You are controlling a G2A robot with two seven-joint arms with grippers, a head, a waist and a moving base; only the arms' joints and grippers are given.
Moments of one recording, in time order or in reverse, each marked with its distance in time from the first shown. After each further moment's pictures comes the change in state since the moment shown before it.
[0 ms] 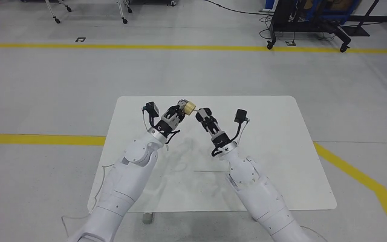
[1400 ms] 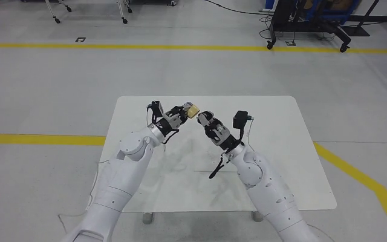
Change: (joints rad) left arm -0.031 0.007 -0.051 -0.024 -0.030 0.252 -0.198; right arm -0.010 0.038 0.098 0.014 -0.683 -0.277 -0.127
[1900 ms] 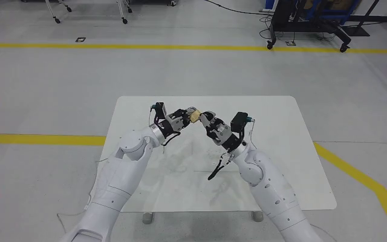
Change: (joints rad) left arm -0.005 0.008 0.008 -0.015 0.031 0.076 -0.054; right arm 0.008 0.012 0.007 -0.004 -0.234 0.032 -0.099
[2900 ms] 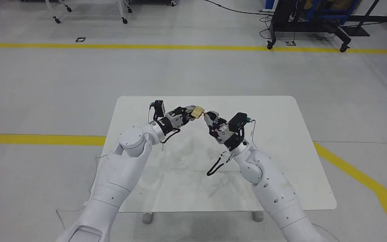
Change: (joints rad) left arm -0.036 0.001 0.013 0.030 0.009 0.019 0.021; right arm 0.012 0.010 0.007 0.052 -0.086 0.082 -0.031
